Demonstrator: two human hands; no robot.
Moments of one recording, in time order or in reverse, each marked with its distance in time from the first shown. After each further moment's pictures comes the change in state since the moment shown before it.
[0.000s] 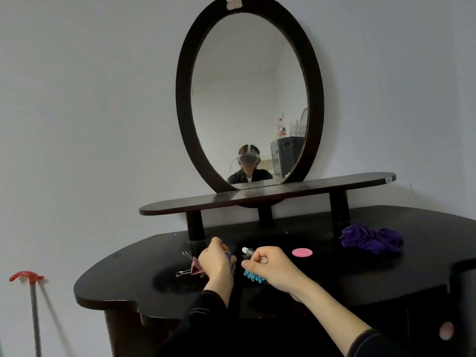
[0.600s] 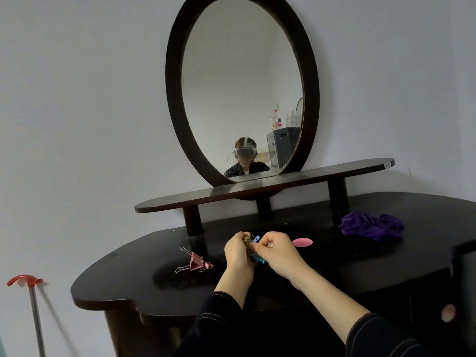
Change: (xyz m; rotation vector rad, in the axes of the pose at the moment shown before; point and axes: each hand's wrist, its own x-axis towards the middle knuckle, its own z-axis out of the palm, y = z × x) left_hand -0.008 -0.025 0.026 -0.097 -0.279 -0.225; right_hand 0.010 0.002 0.000 0.005 0.241 0.039
